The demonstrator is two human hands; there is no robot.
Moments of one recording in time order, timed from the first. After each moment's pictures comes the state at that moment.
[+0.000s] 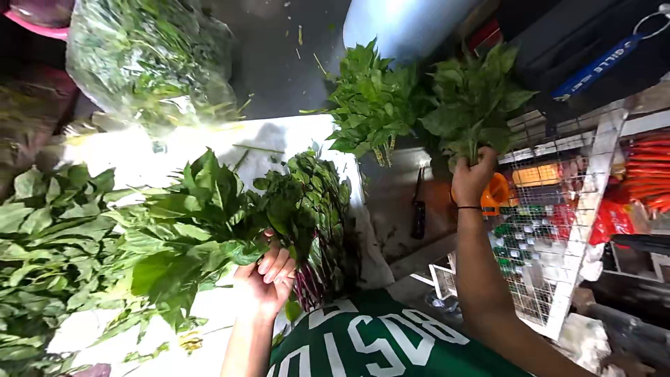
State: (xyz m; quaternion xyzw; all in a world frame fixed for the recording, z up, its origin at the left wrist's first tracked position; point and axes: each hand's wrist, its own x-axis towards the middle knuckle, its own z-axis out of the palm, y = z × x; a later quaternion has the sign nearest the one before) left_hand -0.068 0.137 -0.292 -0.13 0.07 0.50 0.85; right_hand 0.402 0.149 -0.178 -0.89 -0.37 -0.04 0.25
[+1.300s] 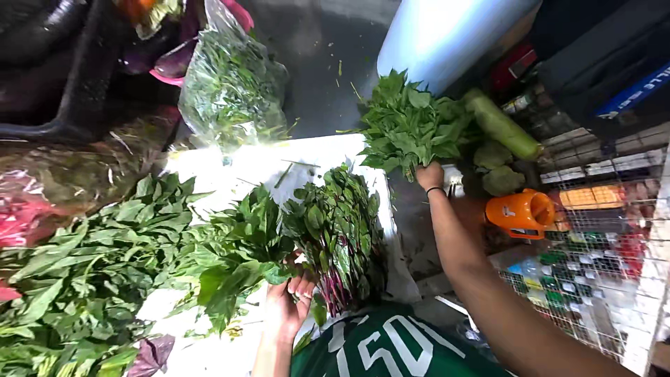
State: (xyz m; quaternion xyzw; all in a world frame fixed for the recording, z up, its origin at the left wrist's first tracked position) left_hand -0.094 0.105 -0.288 -0.07 0.24 0.52 0.81; right_hand 0.361 0.268 -0.299 -0.93 -0.29 0.19 0.12
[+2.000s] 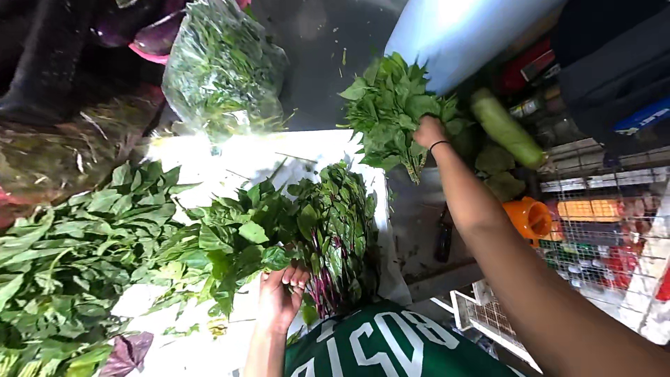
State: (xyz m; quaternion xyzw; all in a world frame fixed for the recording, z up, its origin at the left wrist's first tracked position) left_hand -0.078 0.116 -0.303 -0.06 0.32 0.53 0.78; right_hand 0.380 0.388 -0.251 -0.85 -0.50 0.16 -0.05
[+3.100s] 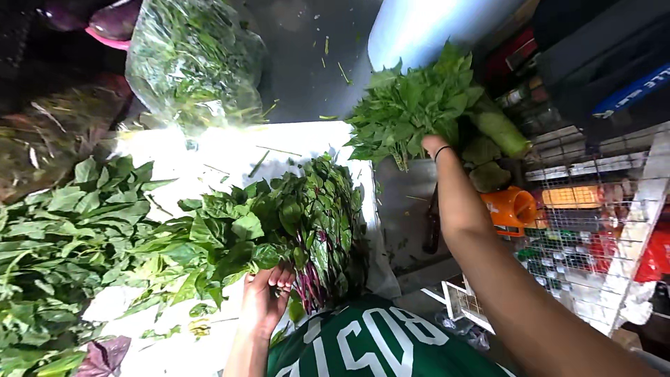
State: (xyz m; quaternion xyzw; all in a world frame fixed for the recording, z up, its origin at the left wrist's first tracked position) left_hand -0.079 0.103 -0.303 -0.02 0.38 0.49 0.78; right_hand 0.425 0.322 -0.270 -0.90 -0.25 0.32 0.14
